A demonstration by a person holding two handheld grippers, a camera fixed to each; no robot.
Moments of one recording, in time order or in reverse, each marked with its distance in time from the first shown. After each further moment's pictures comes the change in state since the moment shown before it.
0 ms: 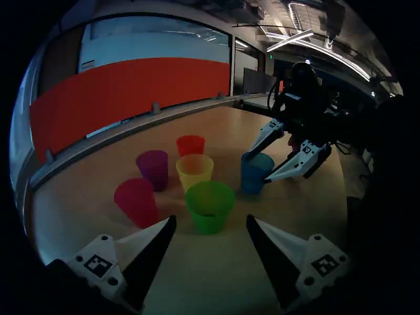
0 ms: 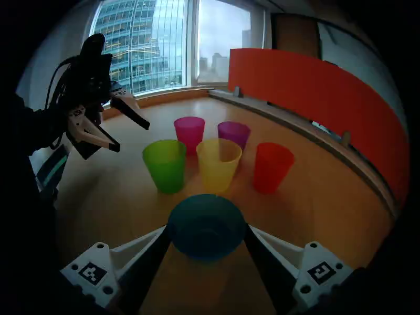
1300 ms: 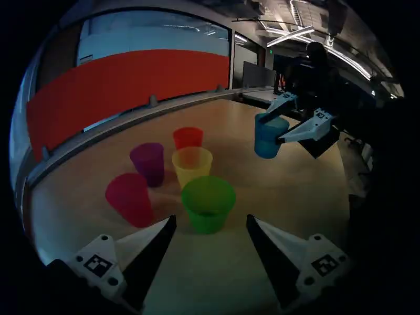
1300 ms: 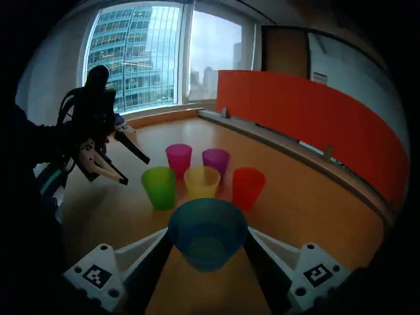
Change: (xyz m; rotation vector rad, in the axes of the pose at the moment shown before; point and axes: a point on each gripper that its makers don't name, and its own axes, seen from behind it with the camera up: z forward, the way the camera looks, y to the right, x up) left arm -0.009 0.003 0.016 -0.011 -0.047 -0.007; right arm 0.045 0.023 -0.063 -0.067 0.115 0.010
